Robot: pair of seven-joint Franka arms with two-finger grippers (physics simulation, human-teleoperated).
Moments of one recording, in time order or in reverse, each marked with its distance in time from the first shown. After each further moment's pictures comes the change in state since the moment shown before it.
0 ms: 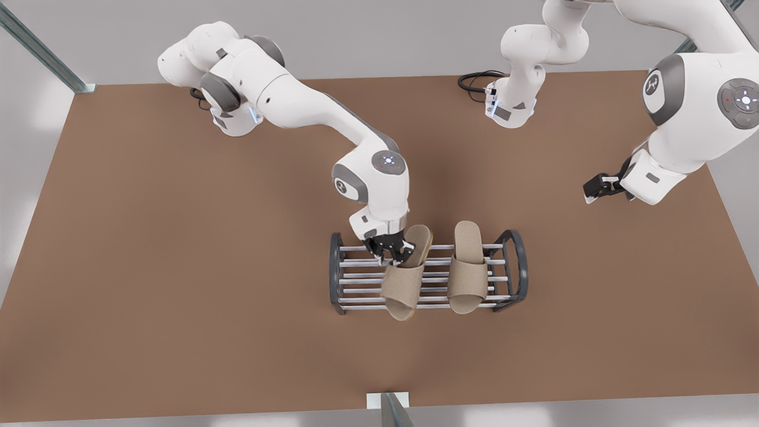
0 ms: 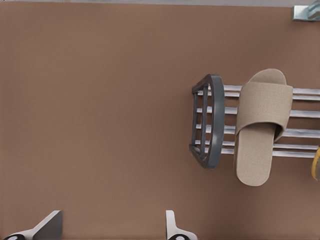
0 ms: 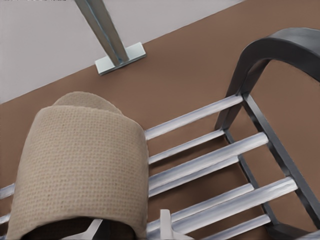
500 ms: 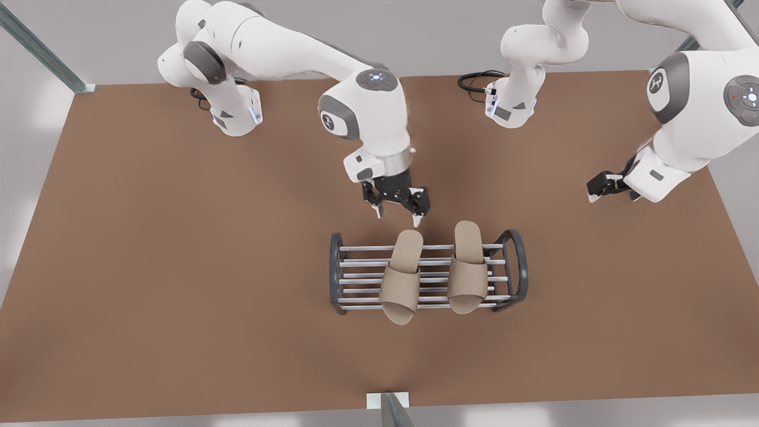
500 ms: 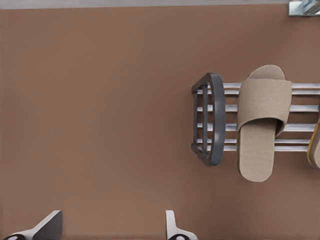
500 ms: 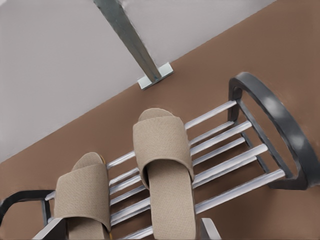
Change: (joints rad) left arm 0.015 -0.004 -0.001 0.001 0.001 0.002 0.049; right arm -0.040 -0.277 0.063 0.042 0.079 -0.170 0.052
